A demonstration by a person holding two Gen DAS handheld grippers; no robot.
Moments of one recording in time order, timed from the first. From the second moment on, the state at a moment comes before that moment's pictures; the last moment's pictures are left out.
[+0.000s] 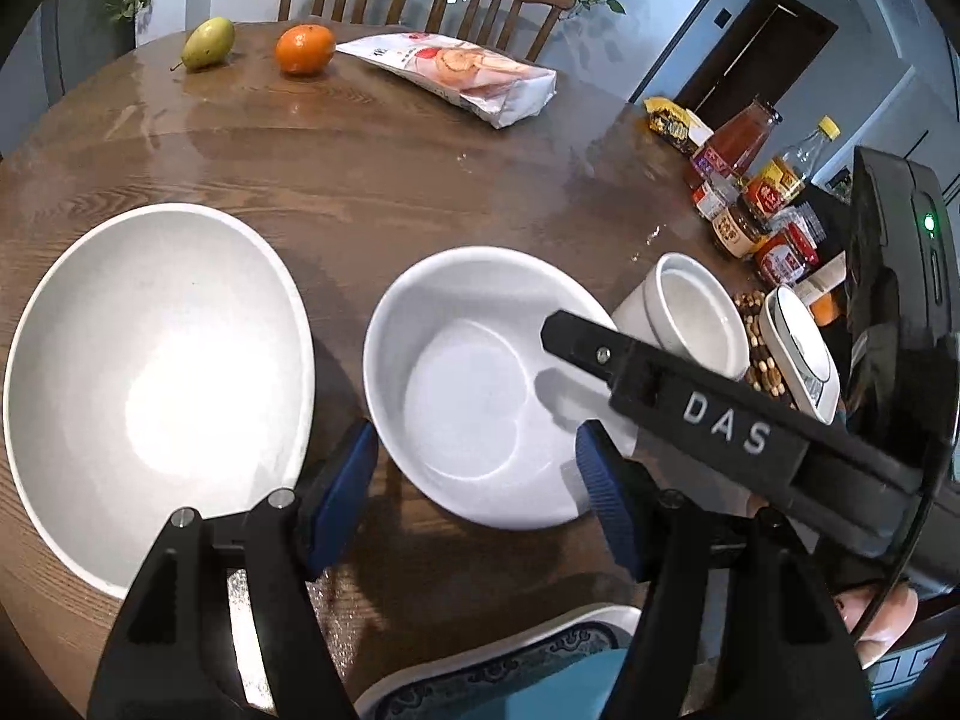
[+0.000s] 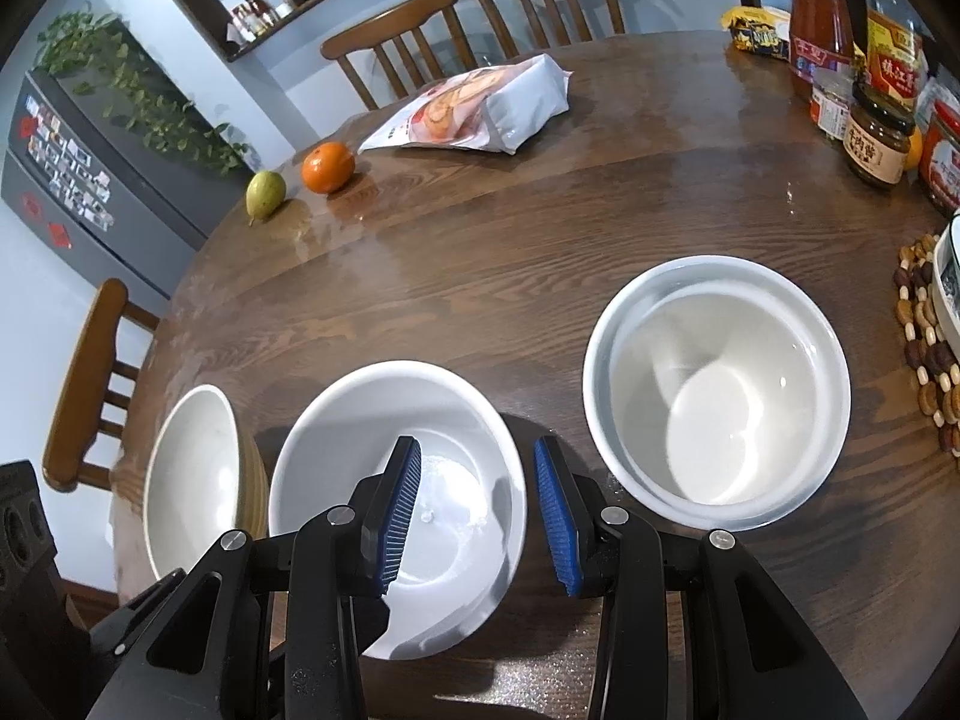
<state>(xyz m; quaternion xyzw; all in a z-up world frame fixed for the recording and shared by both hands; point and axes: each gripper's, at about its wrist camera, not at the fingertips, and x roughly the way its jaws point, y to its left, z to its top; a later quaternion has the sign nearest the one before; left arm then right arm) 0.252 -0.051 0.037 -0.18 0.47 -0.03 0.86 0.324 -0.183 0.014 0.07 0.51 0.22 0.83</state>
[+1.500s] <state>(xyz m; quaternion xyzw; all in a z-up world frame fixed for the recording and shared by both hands) 0.225 -0.062 0.073 -0.15 0.41 -0.06 0.90 0.302 -0.185 0.040 0.08 0.45 0.24 0.86</state>
